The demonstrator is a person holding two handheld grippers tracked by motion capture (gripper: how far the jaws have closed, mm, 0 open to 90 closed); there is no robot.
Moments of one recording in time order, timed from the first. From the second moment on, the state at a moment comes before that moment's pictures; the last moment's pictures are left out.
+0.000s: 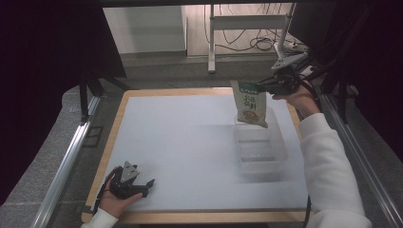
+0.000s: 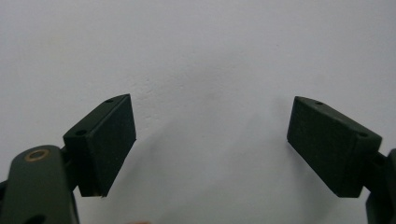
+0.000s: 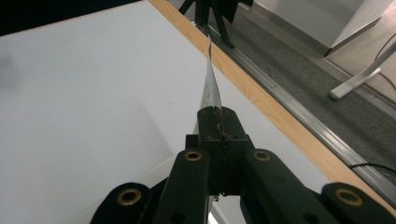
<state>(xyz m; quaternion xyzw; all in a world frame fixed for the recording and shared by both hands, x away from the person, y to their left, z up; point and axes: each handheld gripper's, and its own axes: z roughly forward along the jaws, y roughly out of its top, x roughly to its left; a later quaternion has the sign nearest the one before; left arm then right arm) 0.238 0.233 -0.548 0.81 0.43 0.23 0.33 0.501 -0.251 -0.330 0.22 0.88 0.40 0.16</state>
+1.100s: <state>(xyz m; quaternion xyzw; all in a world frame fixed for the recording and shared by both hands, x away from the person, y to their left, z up) 0.237 0.229 -0.538 0.81 0.40 0.22 0.37 0.427 -0.229 -0.339 0.32 0.82 0.44 0.18</state>
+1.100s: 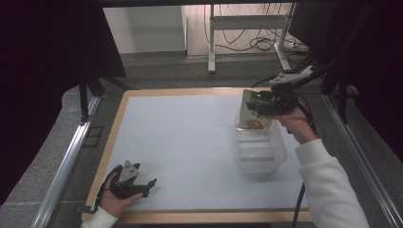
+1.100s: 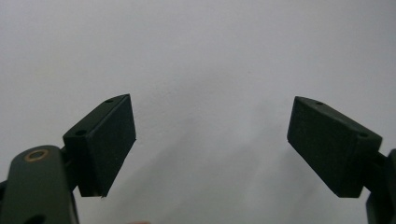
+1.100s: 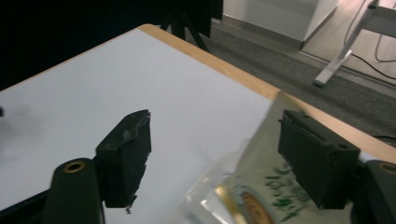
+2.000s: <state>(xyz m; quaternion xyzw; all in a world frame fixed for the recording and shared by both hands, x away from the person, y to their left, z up) 0.240 0.226 -0.540 0.81 0.41 0.22 0.36 0.307 -0.134 -0.452 0.27 0.85 0.45 0.07</state>
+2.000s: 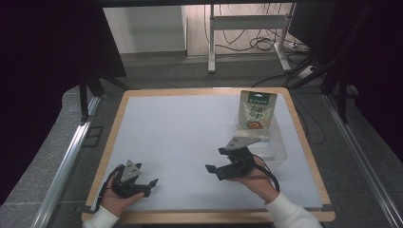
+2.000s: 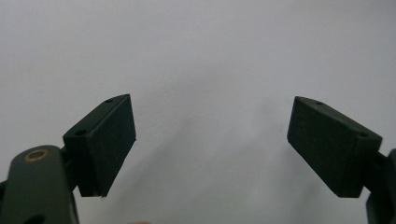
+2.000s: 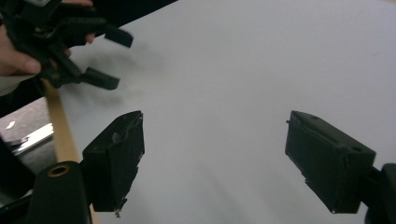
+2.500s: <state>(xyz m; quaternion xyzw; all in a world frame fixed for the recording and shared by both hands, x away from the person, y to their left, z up) 0.239 0.229 -0.538 0.81 0.41 0.22 0.37 0.297 -0.117 -0.475 0.25 0.87 0.42 0.08</state>
